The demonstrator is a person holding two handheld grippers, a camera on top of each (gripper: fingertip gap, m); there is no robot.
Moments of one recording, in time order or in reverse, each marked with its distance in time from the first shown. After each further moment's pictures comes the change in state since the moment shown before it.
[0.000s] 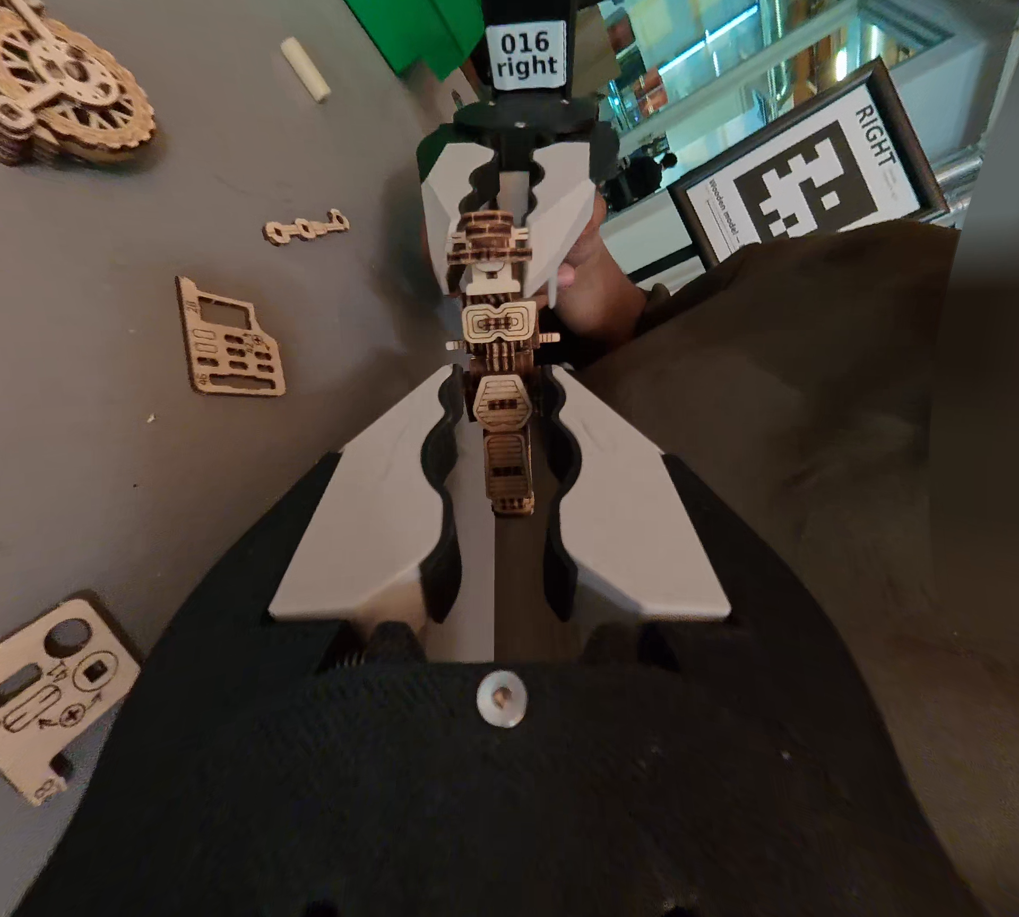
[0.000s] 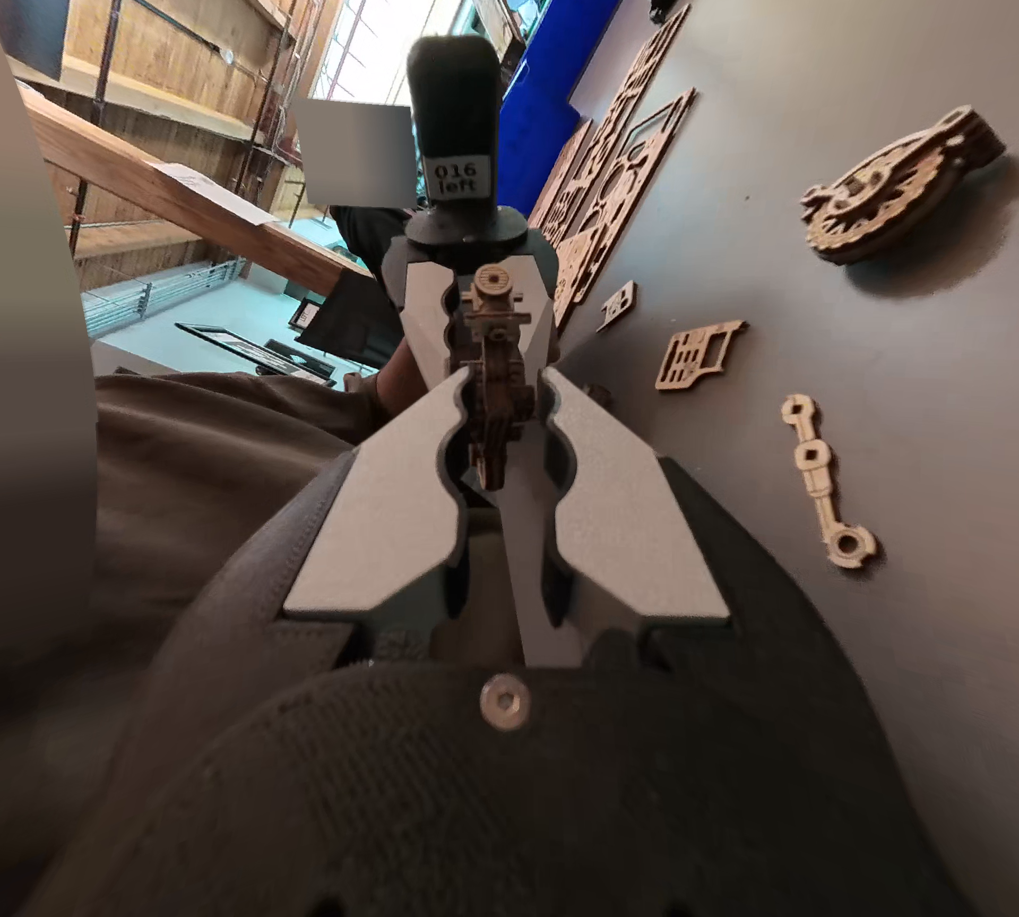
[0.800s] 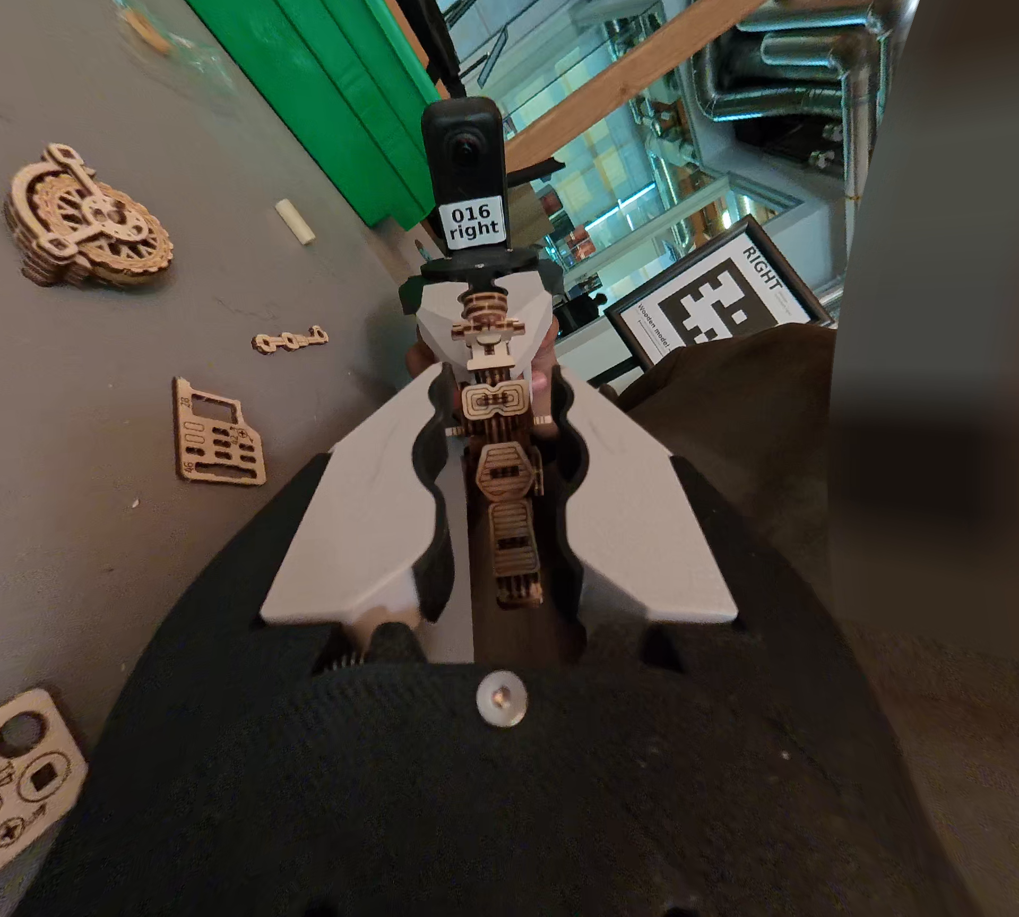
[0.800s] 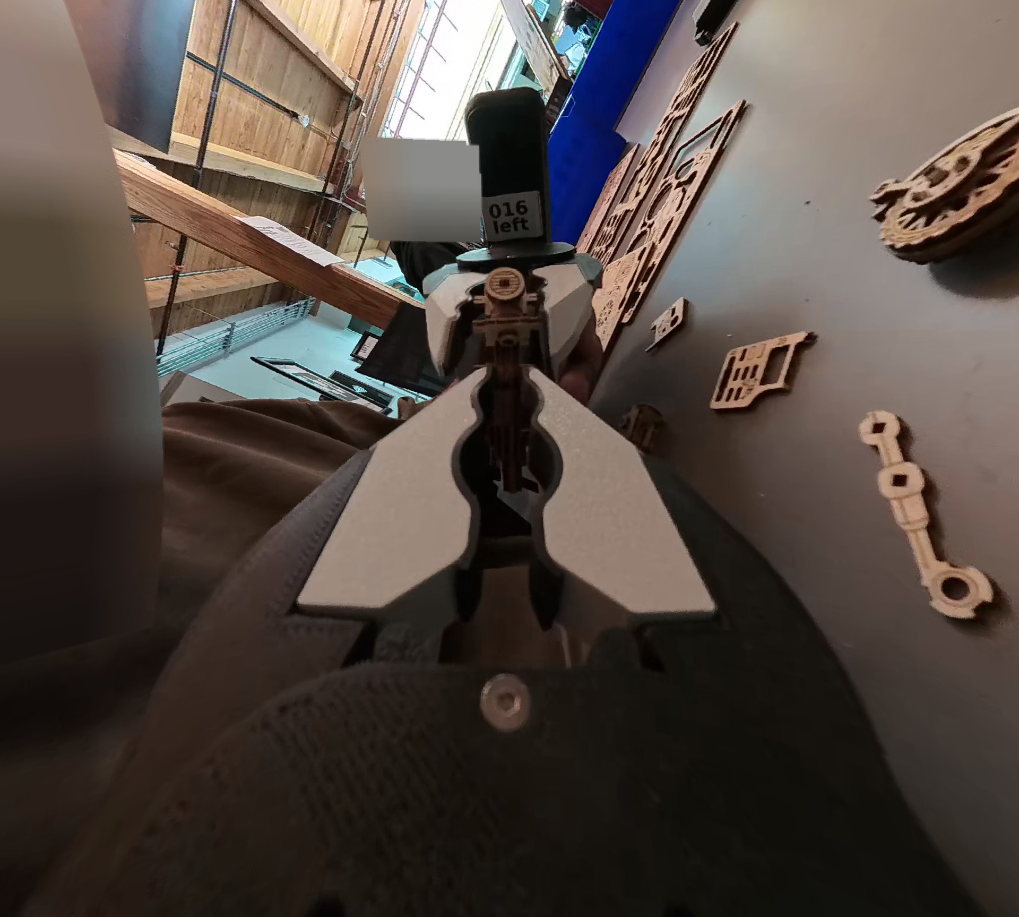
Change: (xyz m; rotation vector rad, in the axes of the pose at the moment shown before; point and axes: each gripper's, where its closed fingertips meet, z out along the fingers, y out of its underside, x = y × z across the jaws) left arm 0.012 -0.033 -0.007 0.276 0.106 0.006; right arm -0.015 -0.006 0.005 0.067 -0.100 0.073
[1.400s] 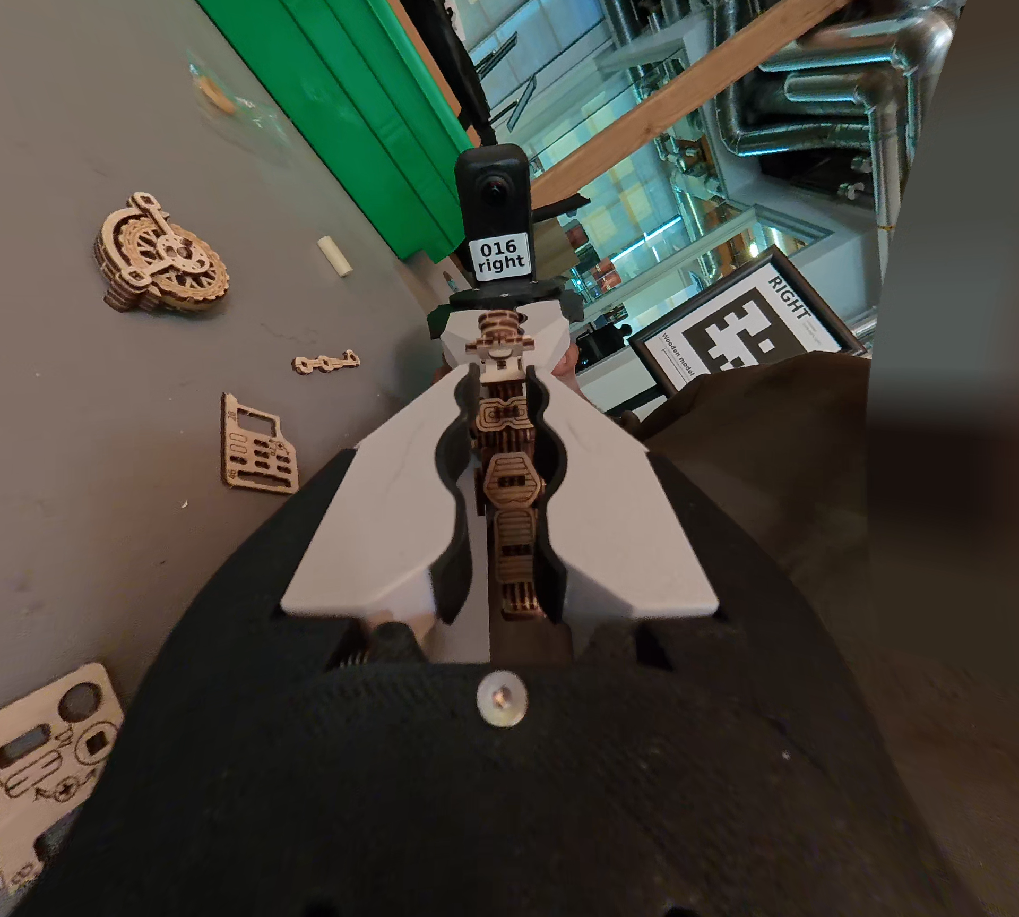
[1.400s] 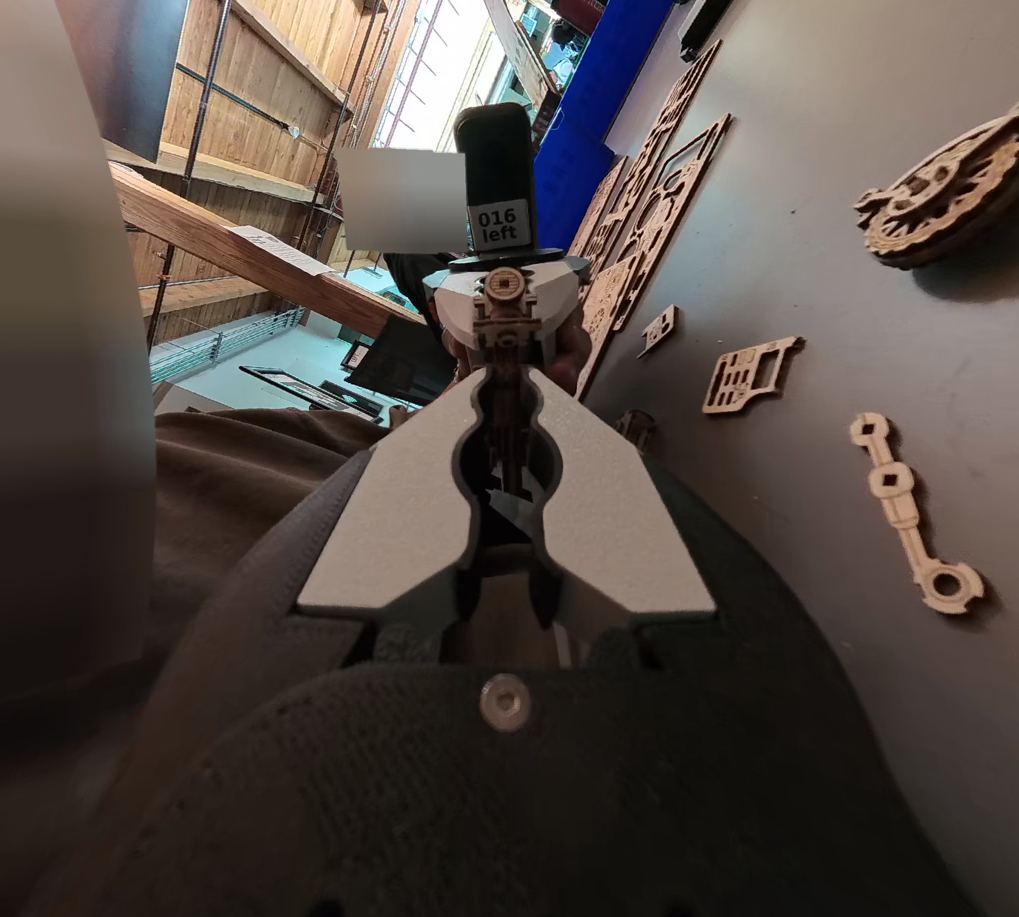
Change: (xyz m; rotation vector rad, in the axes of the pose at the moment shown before) left arm -0.006 -0.011 -0.005 0.066 -0.056 0.022; right arm 0.002 -0.002 0.000 0.020 0.022 -0.007
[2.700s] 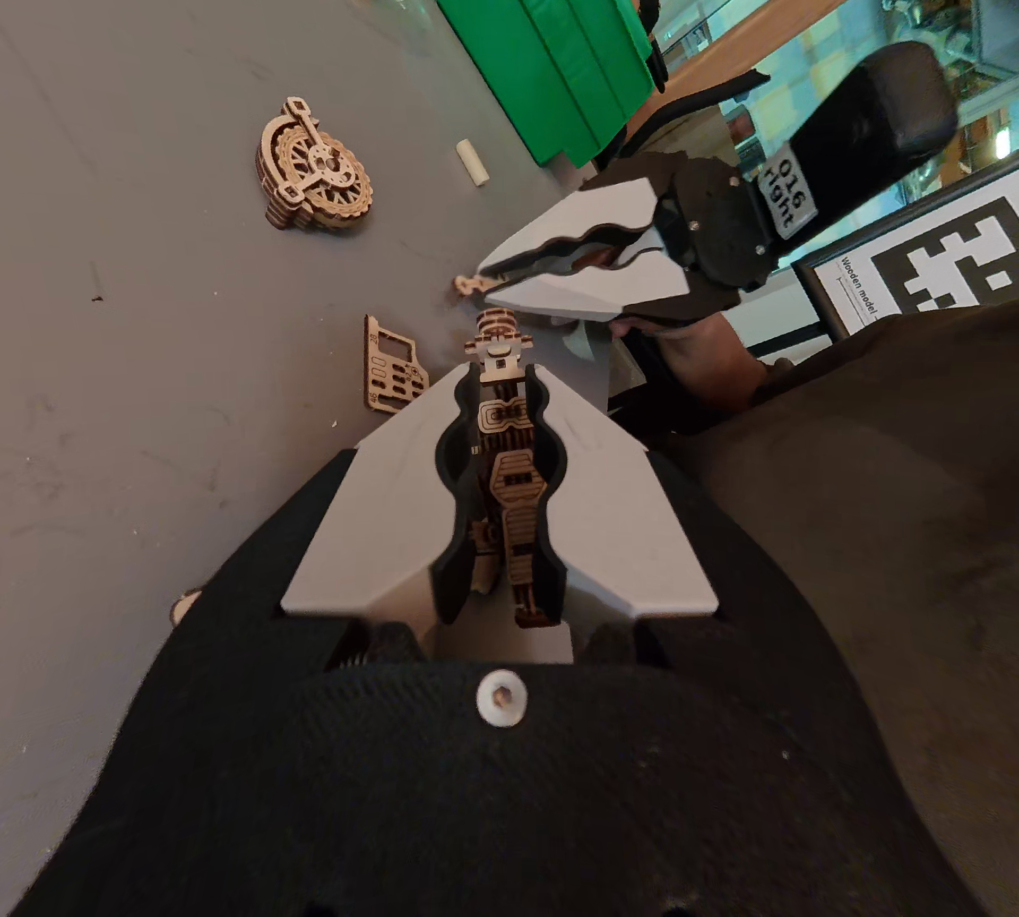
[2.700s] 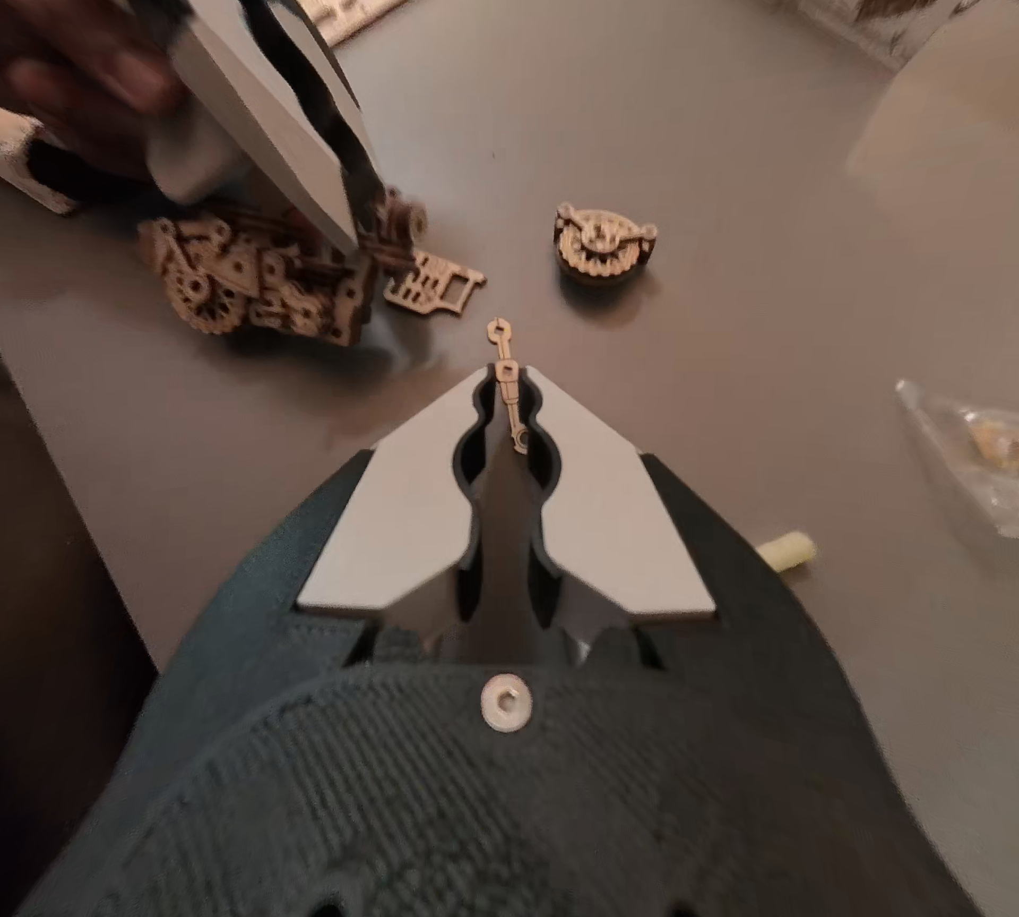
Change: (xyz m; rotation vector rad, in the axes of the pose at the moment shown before) left arm -0.052 0.025 -0.005 -0.190 -0.273 0.057; right arm 0.076 -0.006 -0.045 -0.337 0.791 -0.933
